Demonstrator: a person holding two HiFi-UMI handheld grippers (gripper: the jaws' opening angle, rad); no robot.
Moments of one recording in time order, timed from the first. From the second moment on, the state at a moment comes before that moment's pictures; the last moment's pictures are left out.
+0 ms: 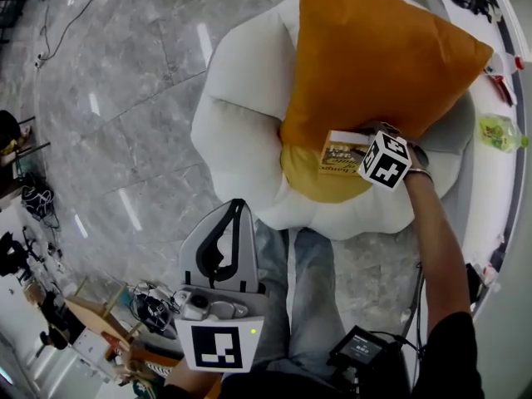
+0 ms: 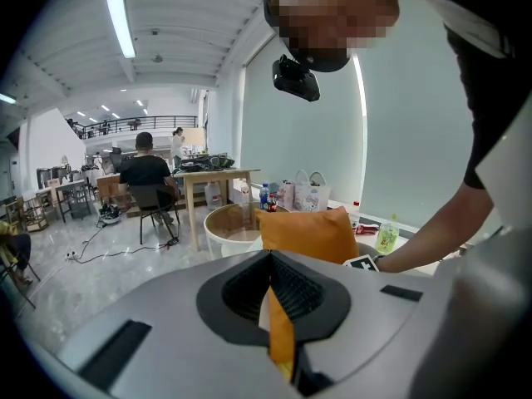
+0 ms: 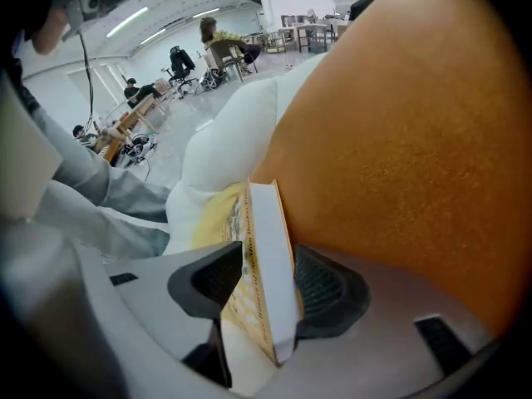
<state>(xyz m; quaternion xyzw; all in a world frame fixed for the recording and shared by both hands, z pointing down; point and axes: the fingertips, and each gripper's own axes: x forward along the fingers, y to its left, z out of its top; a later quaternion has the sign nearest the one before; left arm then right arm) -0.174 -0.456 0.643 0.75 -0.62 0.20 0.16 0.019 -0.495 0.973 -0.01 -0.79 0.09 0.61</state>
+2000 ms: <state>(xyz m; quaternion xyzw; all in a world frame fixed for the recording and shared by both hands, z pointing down) -0.128 -0.454 0.494 0.79 -0.59 0.16 0.08 0.071 -0.438 0.779 0.08 -0.81 0.21 0.54</state>
